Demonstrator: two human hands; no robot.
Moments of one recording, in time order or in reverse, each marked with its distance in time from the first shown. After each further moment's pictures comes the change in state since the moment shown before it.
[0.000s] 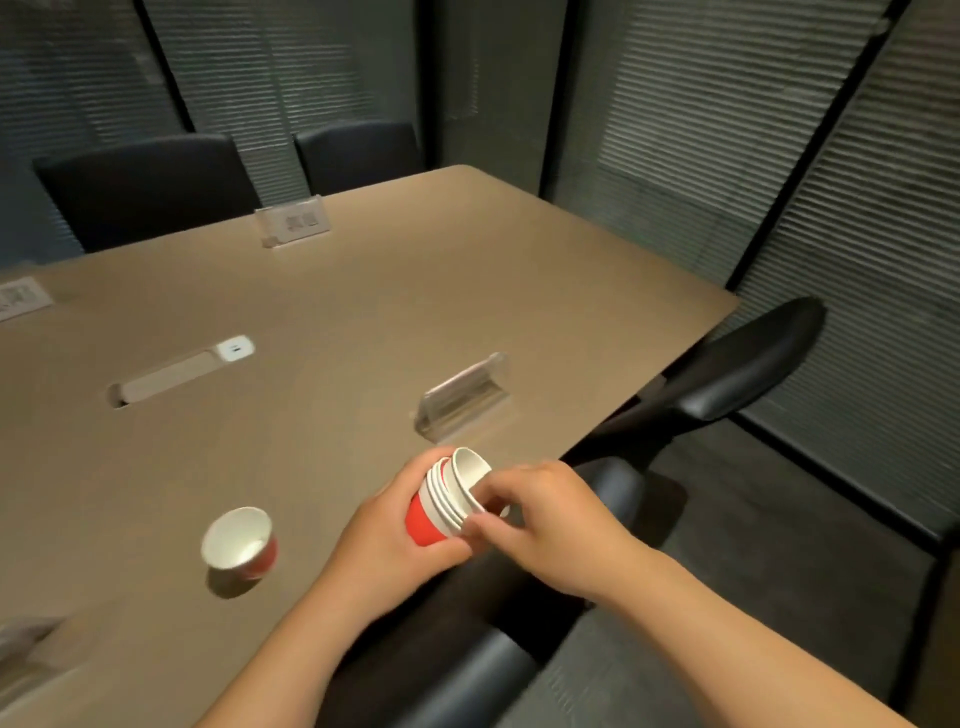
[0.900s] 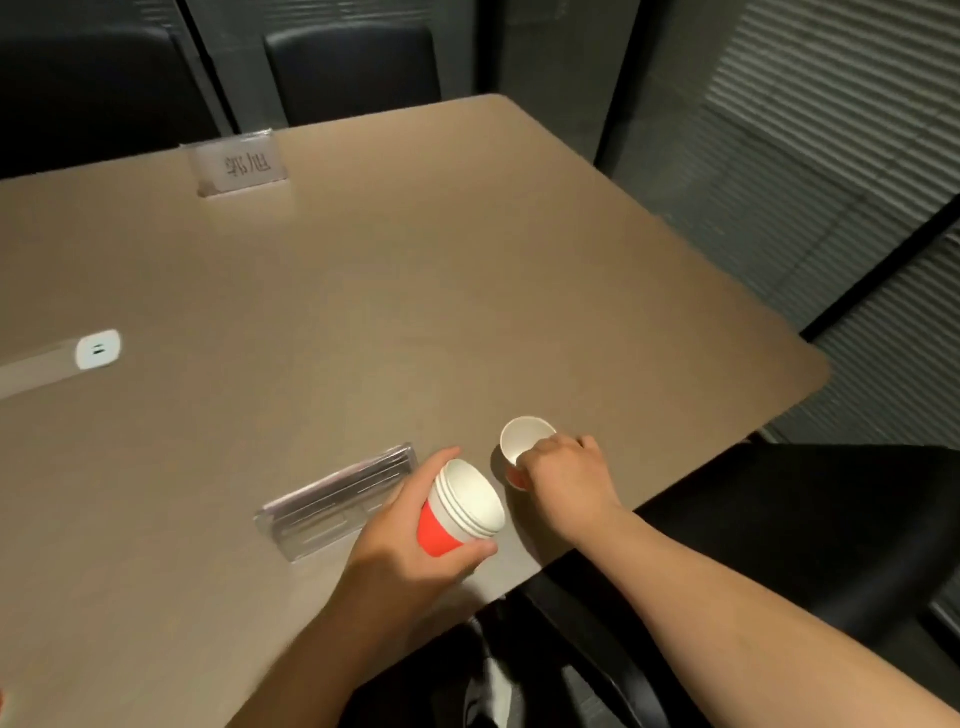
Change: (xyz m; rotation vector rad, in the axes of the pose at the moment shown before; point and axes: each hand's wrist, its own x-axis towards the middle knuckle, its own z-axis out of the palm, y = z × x) left_hand 0.285 0.024 0.157 -0.068 0.153 -0.240; right_hand 0.223 0.359 -0.062 -0.659 -0.332 0.089
